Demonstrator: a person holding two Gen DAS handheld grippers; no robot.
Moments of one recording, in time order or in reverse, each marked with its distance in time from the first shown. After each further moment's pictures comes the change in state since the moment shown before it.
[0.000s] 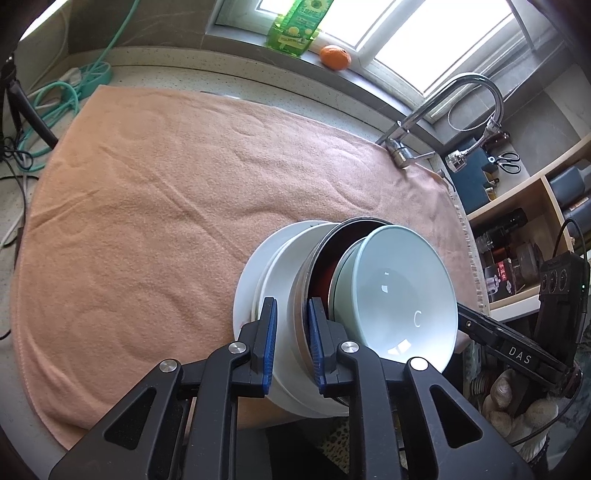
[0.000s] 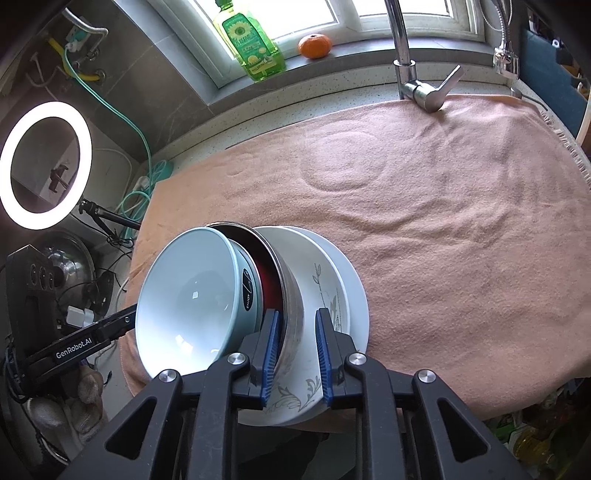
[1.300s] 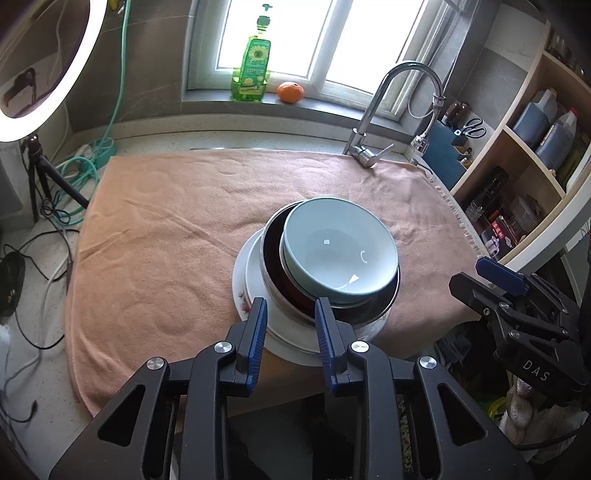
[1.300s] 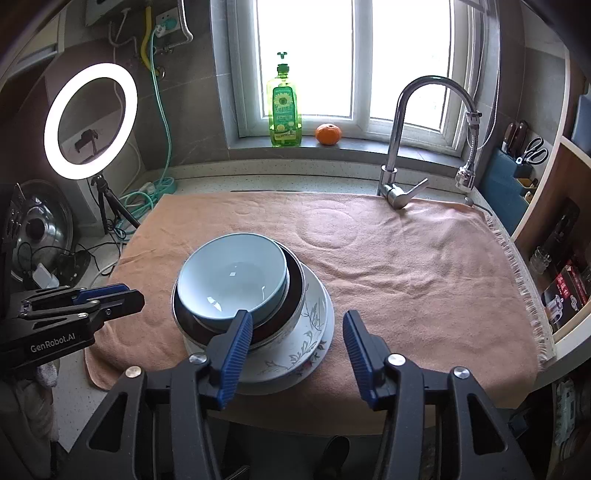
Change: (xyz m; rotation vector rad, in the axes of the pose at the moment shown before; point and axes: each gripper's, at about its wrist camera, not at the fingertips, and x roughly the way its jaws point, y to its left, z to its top) left arm -0.065 -0.052 -0.062 0.225 -0.154 0.098; right arm -0.086 0.066 -0.076 -0.253 -0.306 -0.252
